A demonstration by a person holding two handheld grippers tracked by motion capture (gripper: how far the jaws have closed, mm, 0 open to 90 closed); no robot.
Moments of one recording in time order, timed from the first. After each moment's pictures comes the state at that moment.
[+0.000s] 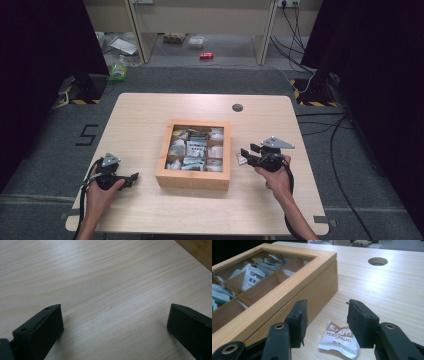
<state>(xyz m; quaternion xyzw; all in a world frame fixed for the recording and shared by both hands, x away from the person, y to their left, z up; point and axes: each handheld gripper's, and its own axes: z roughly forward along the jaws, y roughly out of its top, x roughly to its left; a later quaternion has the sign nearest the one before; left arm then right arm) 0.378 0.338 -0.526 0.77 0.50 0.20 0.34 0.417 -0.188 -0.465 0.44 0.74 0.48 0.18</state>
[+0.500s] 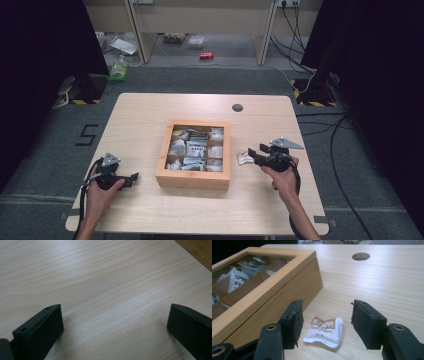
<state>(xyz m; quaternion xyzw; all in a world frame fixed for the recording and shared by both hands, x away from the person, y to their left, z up) 0.378 0.339 -0.526 0.77 0.50 0.20 0.34 0.416 -0.211 -0.466 0.48 0.72 0.47 0.18</state>
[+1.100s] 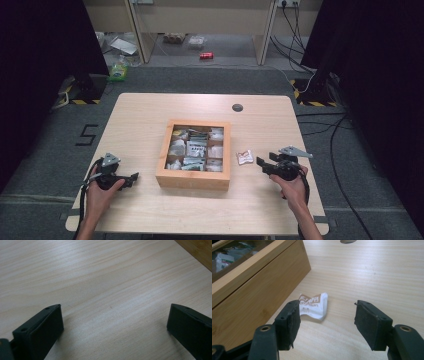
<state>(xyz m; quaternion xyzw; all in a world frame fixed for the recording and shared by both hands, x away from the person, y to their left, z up) 0.378 0.339 -0.526 0.77 0.50 0.20 0.34 0.396 -0.236 -0.480 0.50 0.72 0.45 0.17</state>
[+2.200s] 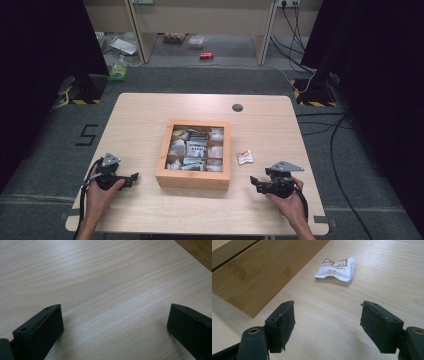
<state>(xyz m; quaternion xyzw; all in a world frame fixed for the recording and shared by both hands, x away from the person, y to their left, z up) 0.378 0.338 -0.526 0.77 0.50 0.20 0.34 0.356 -0.218 -0.493 0.47 0.78 0.40 0.15</state>
